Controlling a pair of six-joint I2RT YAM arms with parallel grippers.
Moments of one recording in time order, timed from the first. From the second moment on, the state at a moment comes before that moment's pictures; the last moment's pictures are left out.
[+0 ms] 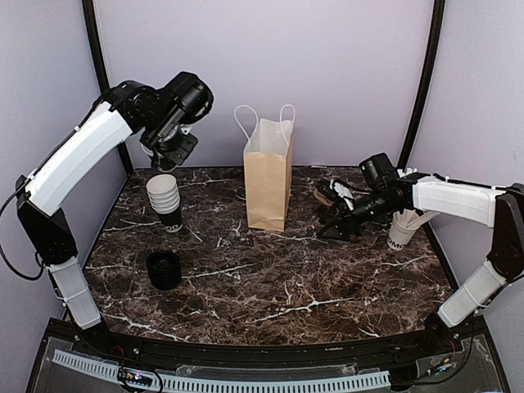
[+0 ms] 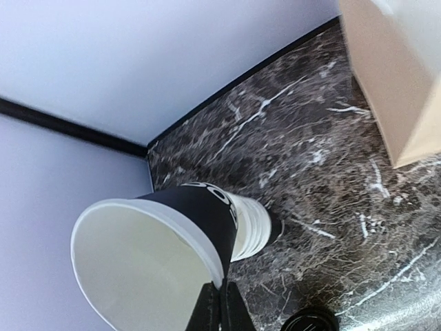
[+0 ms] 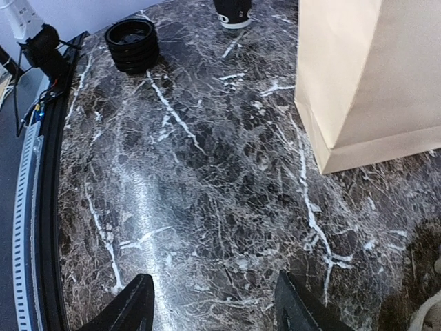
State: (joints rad) left arm -0.73 1.79 2.16 -1.41 -0.73 -0.07; right arm 0.46 1.51 1.04 -0.48 -0.75 -0.52
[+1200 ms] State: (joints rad) left arm -1.28 1.96 1.78 -1.07 -0.16 0.07; right arm 0.37 1.51 1.05 -0.39 -0.57 -0.39
